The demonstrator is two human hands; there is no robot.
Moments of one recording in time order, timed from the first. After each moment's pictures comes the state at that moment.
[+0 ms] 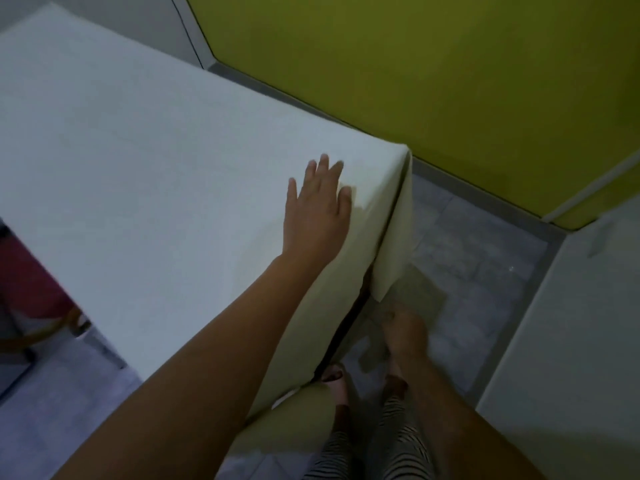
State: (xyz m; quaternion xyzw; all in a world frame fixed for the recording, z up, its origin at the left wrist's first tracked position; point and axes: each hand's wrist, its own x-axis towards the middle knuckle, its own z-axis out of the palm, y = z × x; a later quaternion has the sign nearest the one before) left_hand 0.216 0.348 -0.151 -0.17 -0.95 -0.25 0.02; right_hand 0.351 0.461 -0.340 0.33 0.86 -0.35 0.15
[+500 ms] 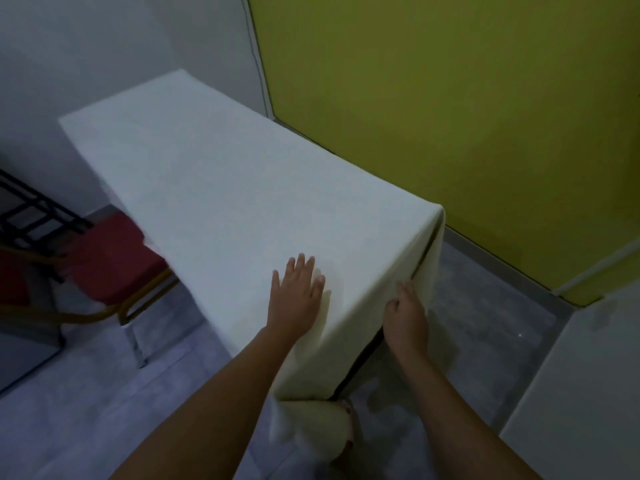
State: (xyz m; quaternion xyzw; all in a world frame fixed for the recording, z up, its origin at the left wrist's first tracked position) left_hand 0.302 0.202 -0.161 -0.06 -0.98 -0.19 -0.07; right_hand 0.341 0.394 -0.200 0.23 0.88 -0.41 -0.01
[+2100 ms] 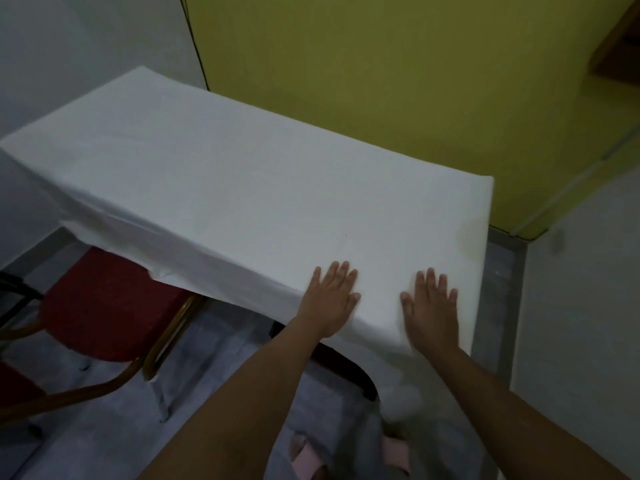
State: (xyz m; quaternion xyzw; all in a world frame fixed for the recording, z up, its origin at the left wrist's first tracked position) left_hand 0.225 -0.031 -0.182 -0.41 -0.90 -0.07 -0.12; right_hand 0.342 0.140 -0.167 0.30 0.95 -0.07 0.04
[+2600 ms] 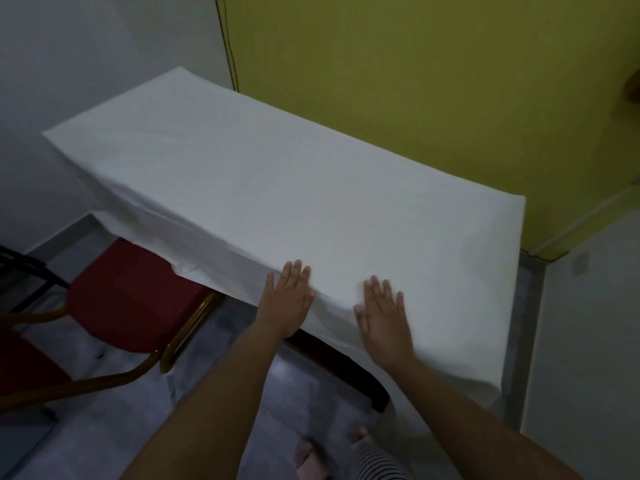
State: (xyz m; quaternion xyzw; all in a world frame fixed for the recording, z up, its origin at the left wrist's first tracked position) left_hand 0.176 -0.144 -0.185 -0.28 -0.95 -0.05 -0.13; right_hand 0.291 0.037 -0.179 0.14 0.98 -0.11 0.03
